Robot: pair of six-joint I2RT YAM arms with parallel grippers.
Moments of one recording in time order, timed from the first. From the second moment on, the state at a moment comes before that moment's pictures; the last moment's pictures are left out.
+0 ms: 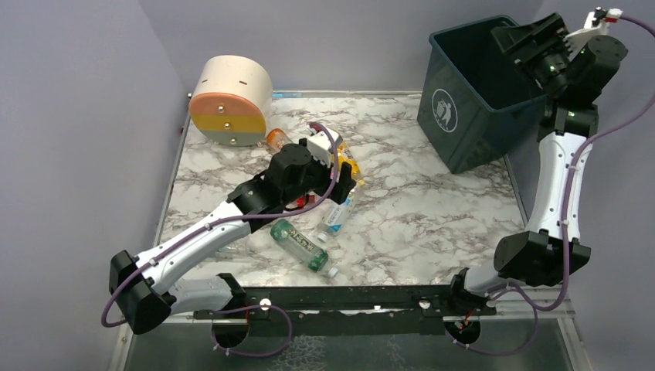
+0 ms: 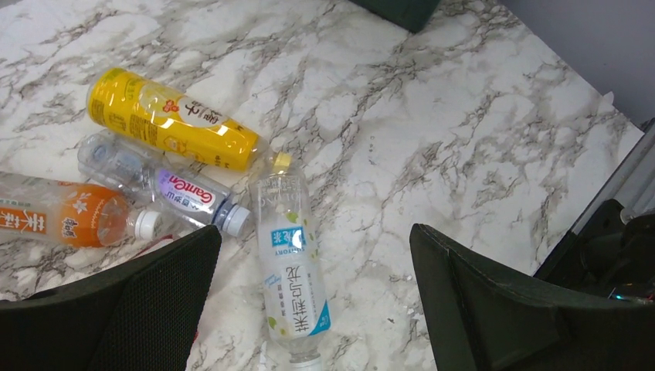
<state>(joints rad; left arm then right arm) -0.84 1.15 1.06 -0.26 -0.04 -0.20 -0.35 1.50 1.78 -0.20 -0.50 0.77</state>
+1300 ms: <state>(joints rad) -0.84 1.26 0.78 -0.16 -0.10 -0.35 0.17 1.26 1.13 -0.36 -0.61 0.49</state>
